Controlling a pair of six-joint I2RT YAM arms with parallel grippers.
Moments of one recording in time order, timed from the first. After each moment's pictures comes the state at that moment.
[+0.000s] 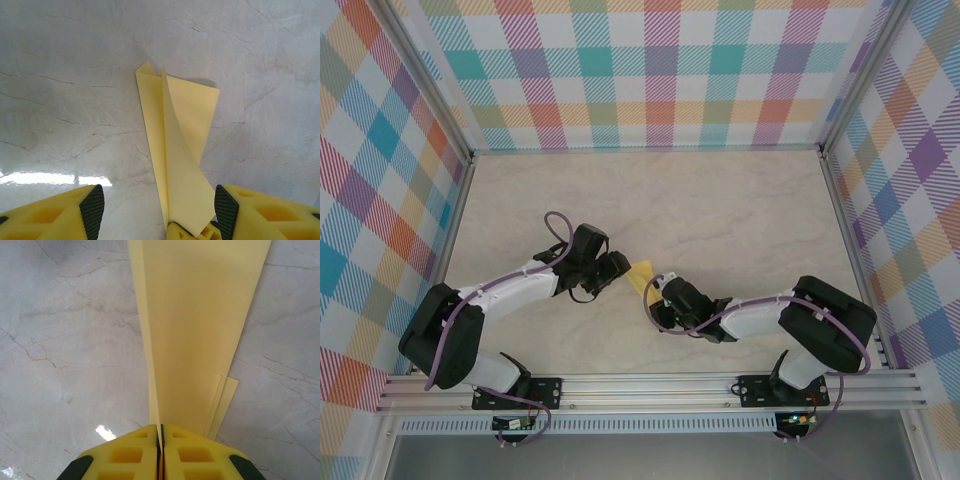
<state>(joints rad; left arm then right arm) -0.59 1.43 0.79 -0.32 0.17 -1.12 0.99 1.55 0.49 0.27 0.03 0.52</state>
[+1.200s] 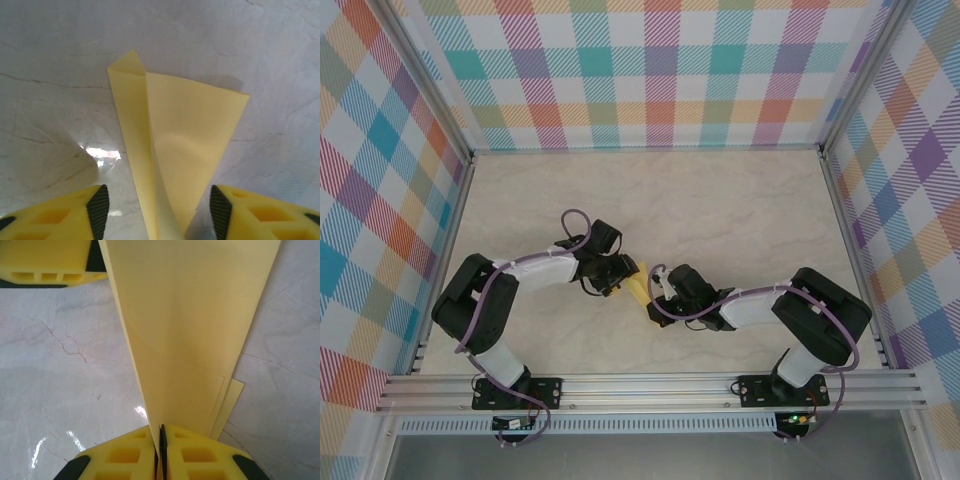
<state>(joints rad) -0.59 1.67 0.92 -0.36 0.25 -1.16 0.89 1.59 0.52 0.27 -0.24 0.50</state>
